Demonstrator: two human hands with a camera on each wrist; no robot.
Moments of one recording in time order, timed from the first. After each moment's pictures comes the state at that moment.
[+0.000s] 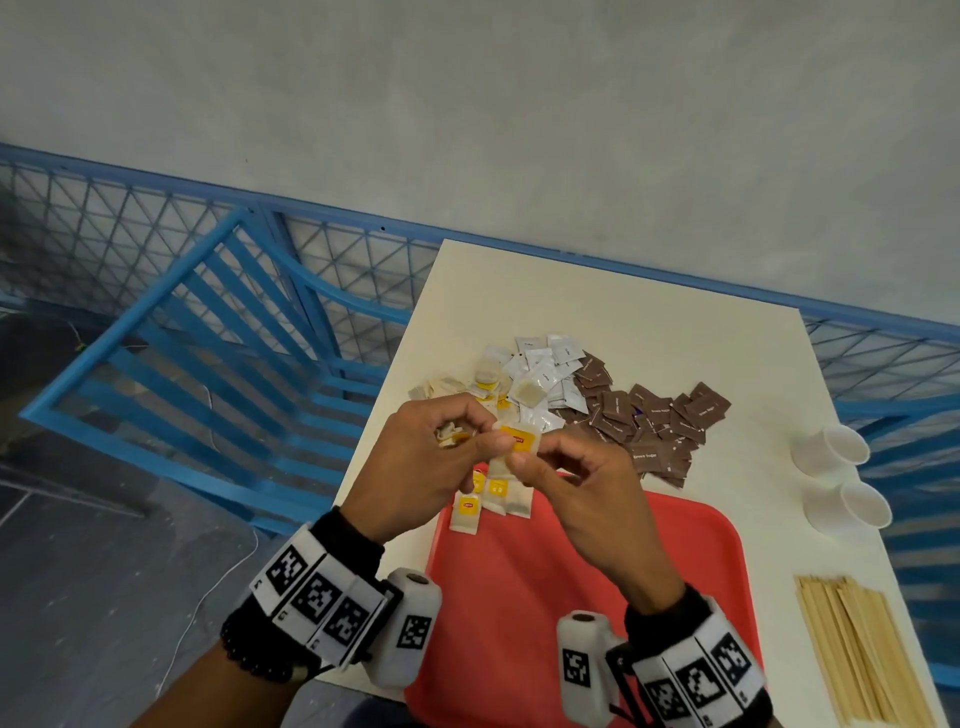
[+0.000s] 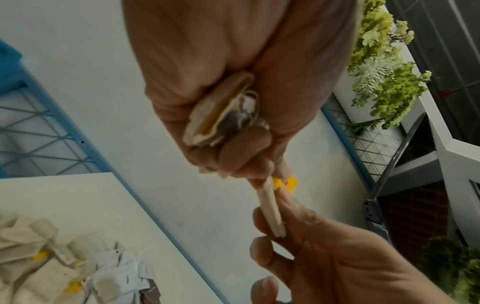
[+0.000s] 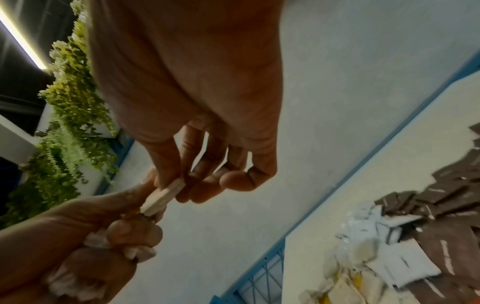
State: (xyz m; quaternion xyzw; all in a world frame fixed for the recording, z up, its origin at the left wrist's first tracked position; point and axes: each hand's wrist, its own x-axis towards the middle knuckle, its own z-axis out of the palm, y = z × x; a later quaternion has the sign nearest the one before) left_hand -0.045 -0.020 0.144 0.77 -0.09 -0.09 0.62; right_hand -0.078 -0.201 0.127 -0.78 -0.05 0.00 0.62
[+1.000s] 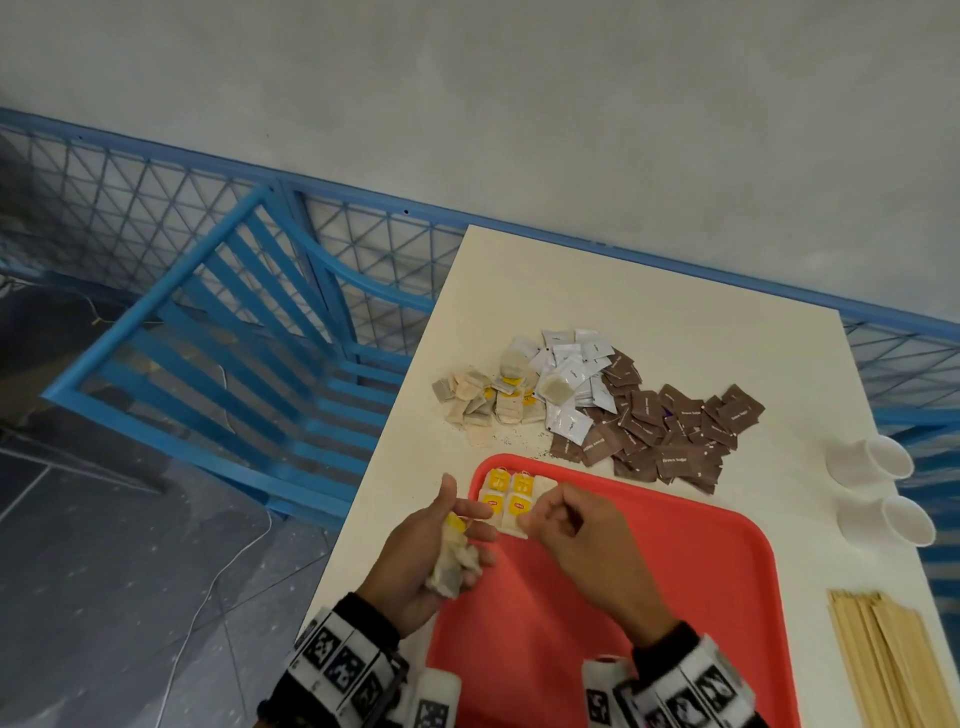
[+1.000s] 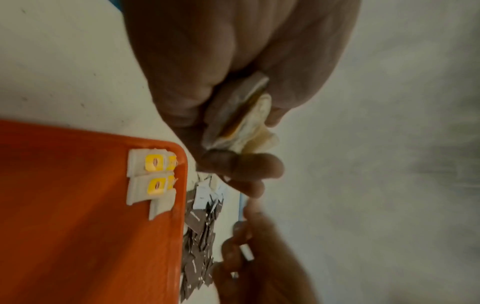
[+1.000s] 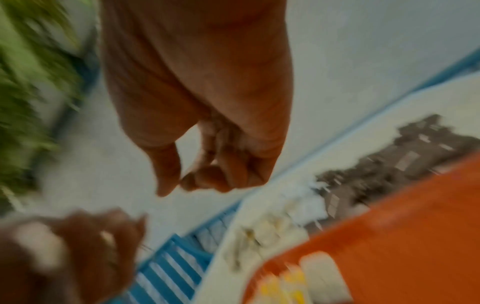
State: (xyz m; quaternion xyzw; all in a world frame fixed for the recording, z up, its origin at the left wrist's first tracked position) left_hand -0.082 0.002 0.054 0.42 0.25 -0.33 0.81; right_hand -0.086 -0.190 0.049 -0.85 0.05 0.10 0.52
